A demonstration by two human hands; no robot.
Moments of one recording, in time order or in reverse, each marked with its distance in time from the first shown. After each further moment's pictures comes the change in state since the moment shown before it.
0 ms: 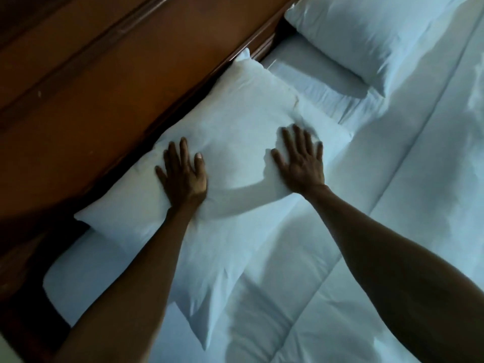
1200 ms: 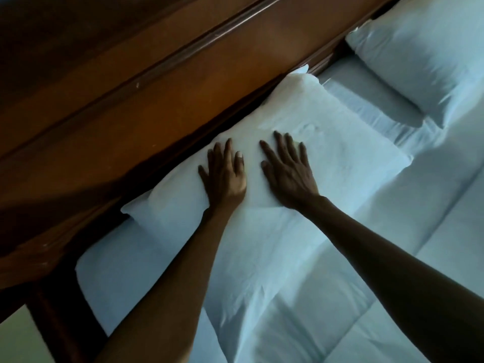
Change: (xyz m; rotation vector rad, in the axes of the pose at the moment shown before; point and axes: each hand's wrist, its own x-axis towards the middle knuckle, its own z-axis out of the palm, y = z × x) left_hand 0.010 -0.010 -0.037 -0.153 -0.056 -0.026; right_hand 0.001 -0.144 0.007 -0.030 -0.017 -0.455
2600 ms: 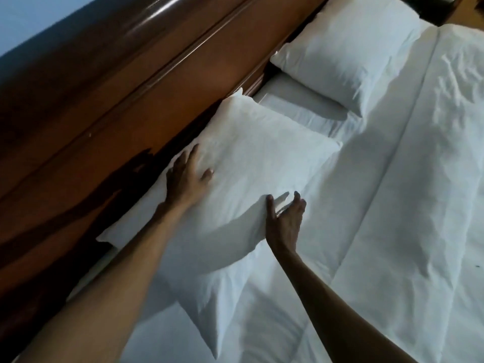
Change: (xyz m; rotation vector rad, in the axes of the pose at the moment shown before) left_hand 0.015 0.040 -0.044 0.129 -0.171 0.227; right_hand -0.138 -0.016 -0.016 0.837 0.415 1.016
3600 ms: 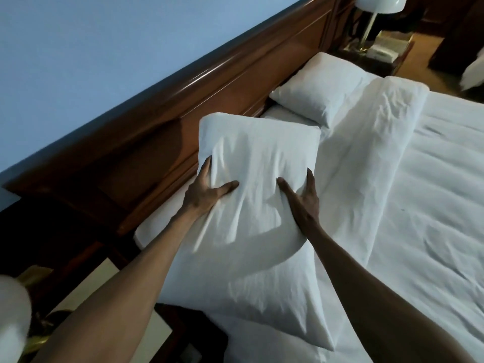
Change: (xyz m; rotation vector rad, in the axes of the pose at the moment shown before) left_hand -0.389 0.057 -0.172 -0.560 -0.090 0.012; right_hand -0.301 -0.021 -0.231 0.183 -0.087 -0.230
